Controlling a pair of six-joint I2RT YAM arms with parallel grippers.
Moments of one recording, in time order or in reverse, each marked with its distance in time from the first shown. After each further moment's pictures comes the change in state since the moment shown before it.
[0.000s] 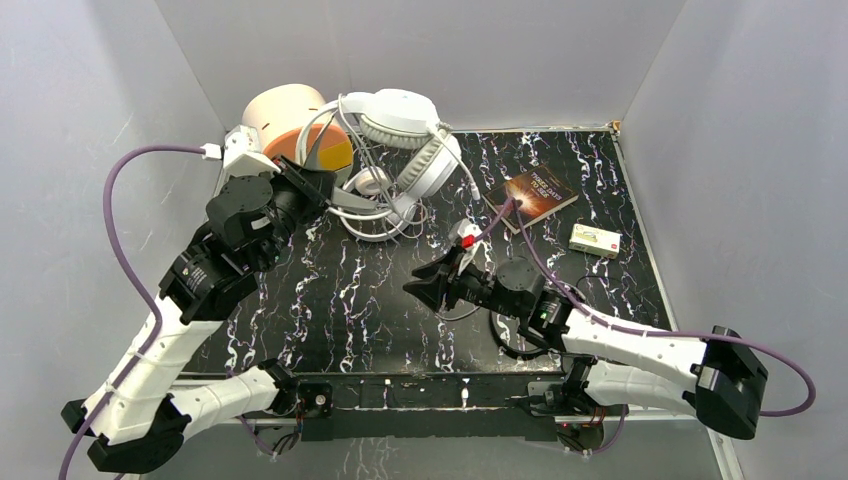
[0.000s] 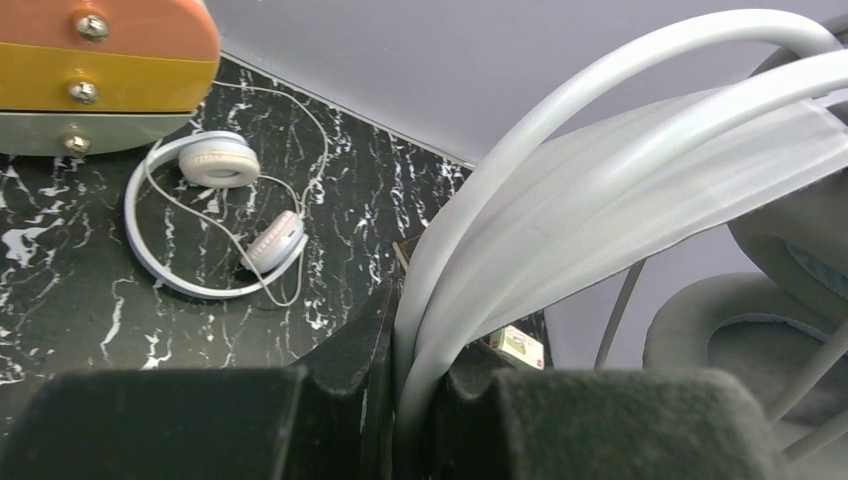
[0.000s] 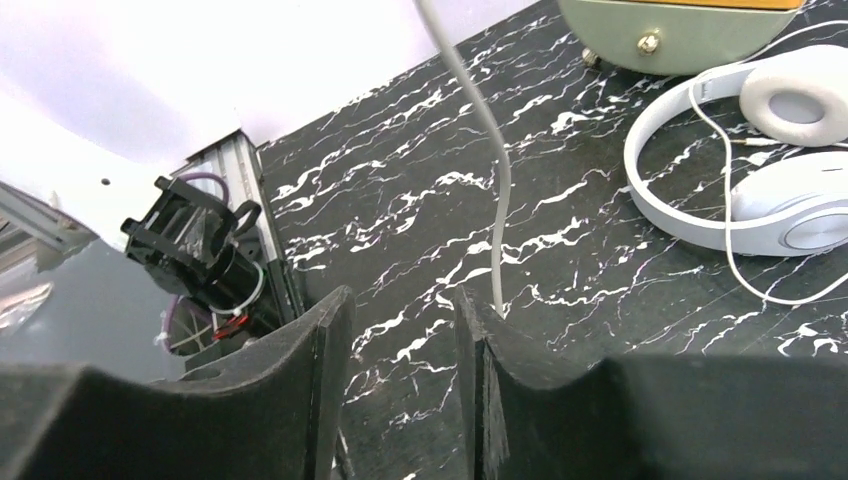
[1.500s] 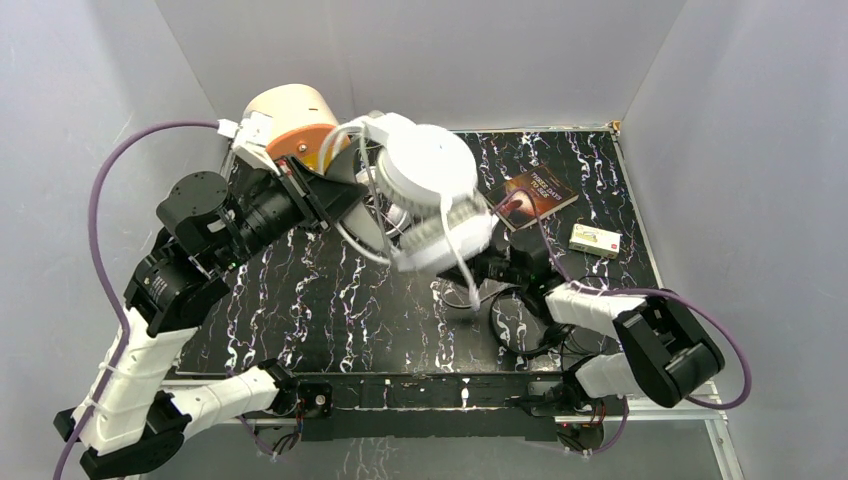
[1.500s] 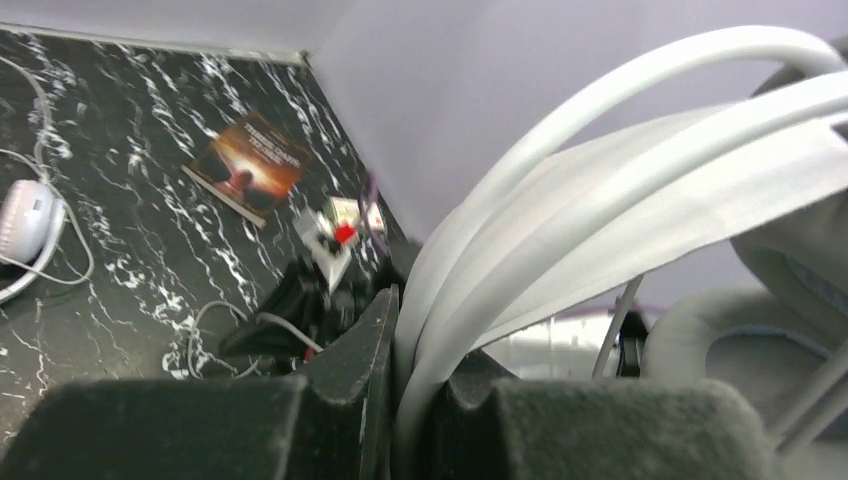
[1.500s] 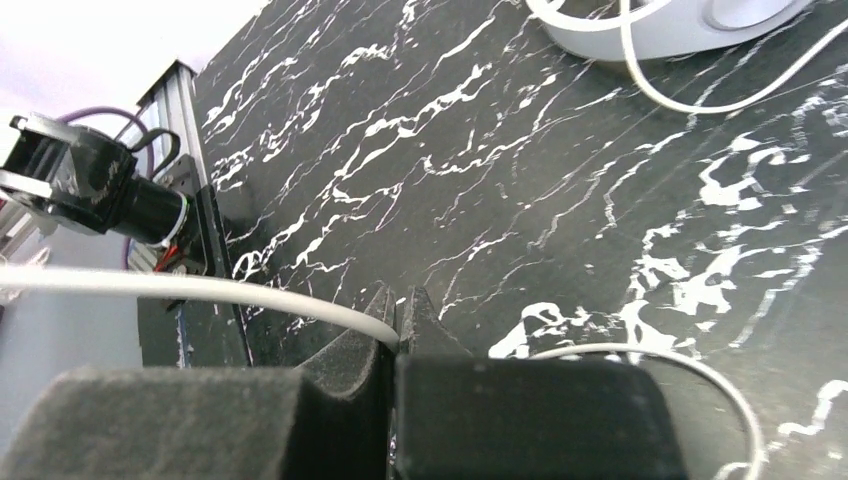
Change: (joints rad) left arm 0.001 0.001 0.167 -0.011 0.526 0.013; right arm -0.462 0.332 -0.157 0.274 -0.480 0.085
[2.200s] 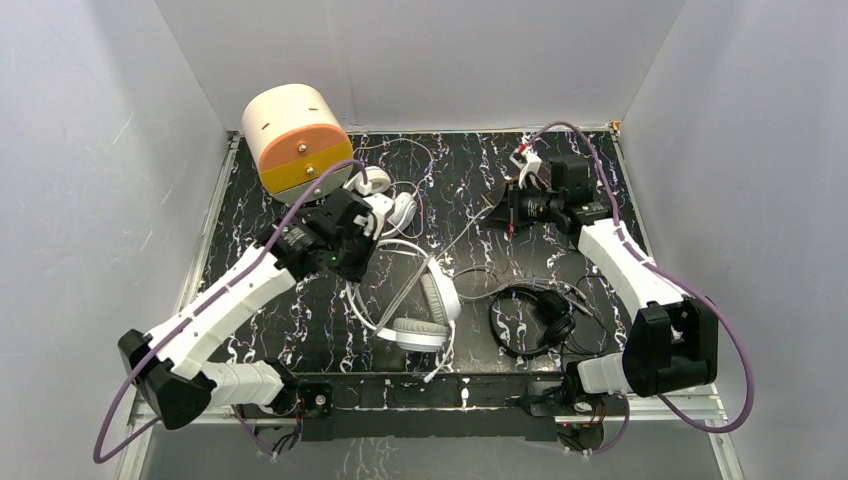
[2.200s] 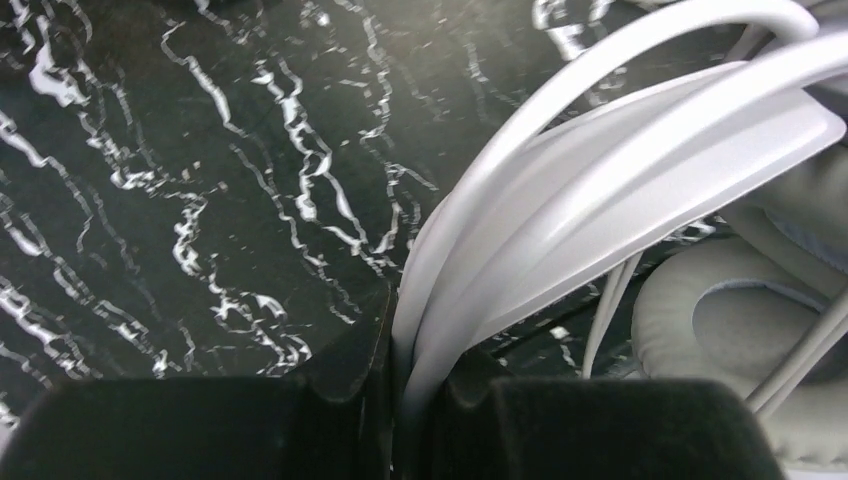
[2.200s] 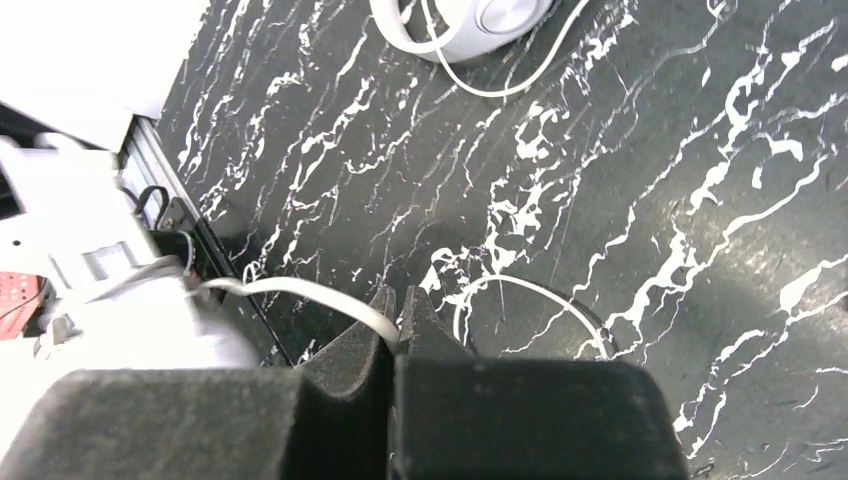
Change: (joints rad) left arm -0.013 0.249 -0.290 -0.416 -0.041 0.623; right arm -0.371 0.001 0.579 -1.015 -0.164 -0.185
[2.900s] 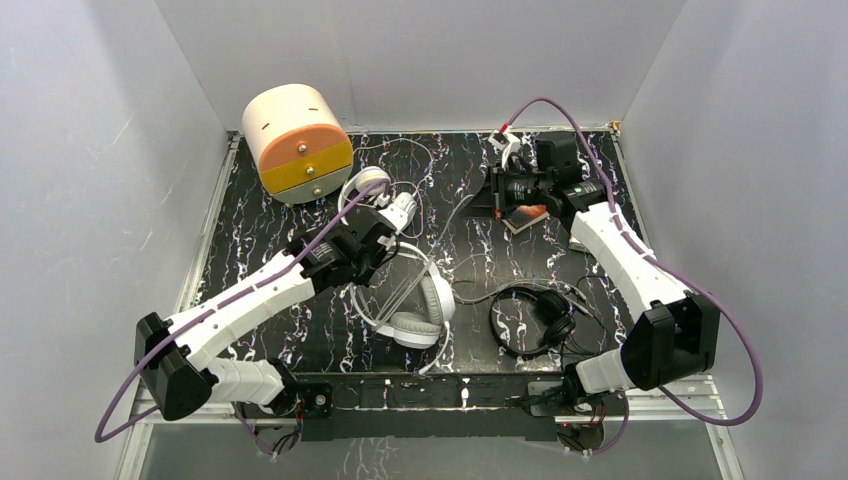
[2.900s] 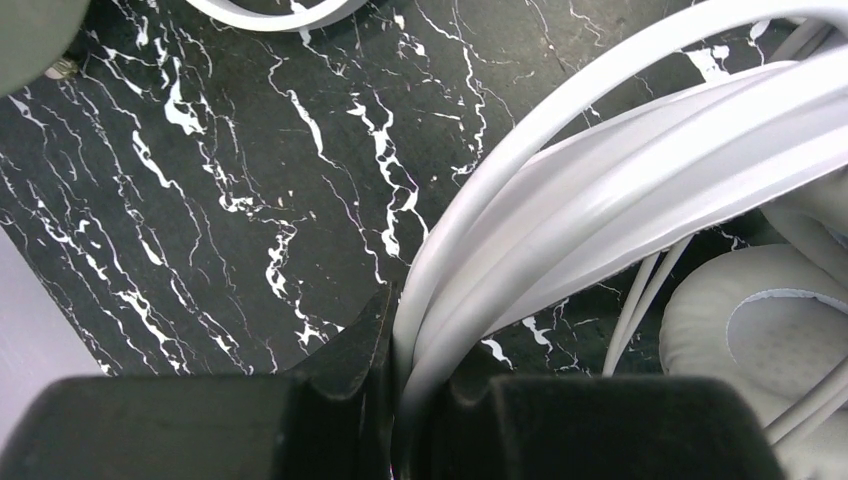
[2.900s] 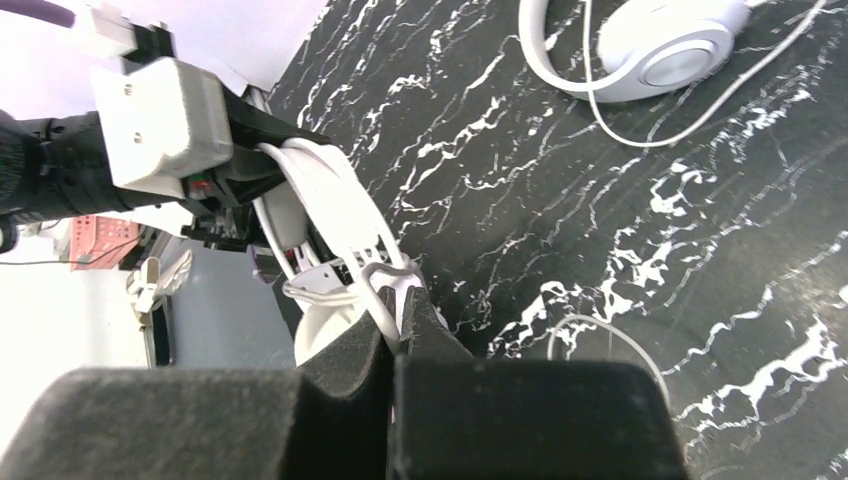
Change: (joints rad) left arm -0.106 0.057 -0.149 0.163 -0.352 0.053; right arm 0.096 0.047 0.253 -0.132 -0.111 0.055
